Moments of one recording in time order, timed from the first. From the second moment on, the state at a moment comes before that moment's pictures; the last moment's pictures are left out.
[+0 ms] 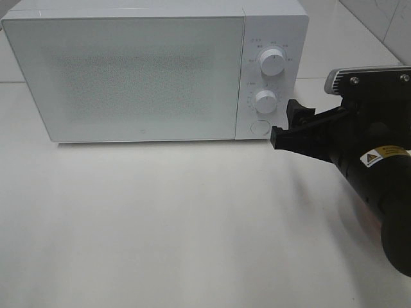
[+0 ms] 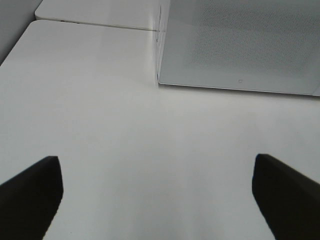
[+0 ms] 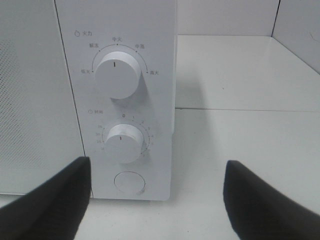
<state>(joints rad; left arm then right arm) 0.04 0.00 -0.50 -0.12 1.04 0.00 0.78 1.60 -0.36 0.79 -1.17 -0.29</state>
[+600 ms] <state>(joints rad) 0.04 0.00 -0.50 -0.12 1.04 0.00 0.78 1.60 -0.36 0.79 -1.07 0.58</state>
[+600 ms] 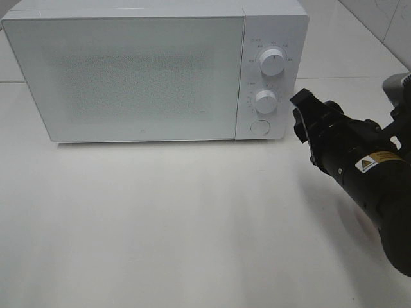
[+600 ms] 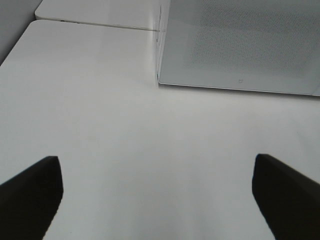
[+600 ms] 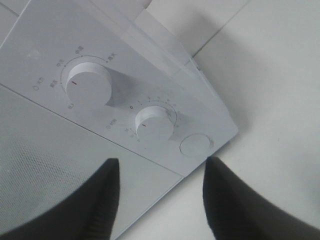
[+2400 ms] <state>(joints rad) 0.04 0.00 -0.50 -0.12 1.04 0.00 0.74 1.86 -0.55 0.79 -0.91 1.26</state>
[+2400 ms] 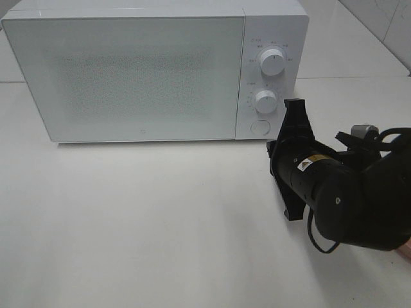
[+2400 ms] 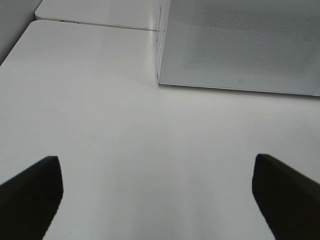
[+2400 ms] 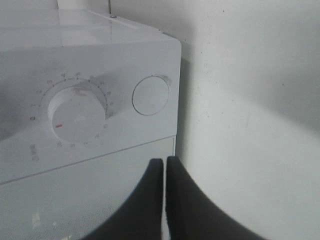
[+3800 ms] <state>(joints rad) 0.04 0.00 -0.50 -0.12 1.04 0.00 0.60 2.14 -0.90 0.81 -0.83 1.24</state>
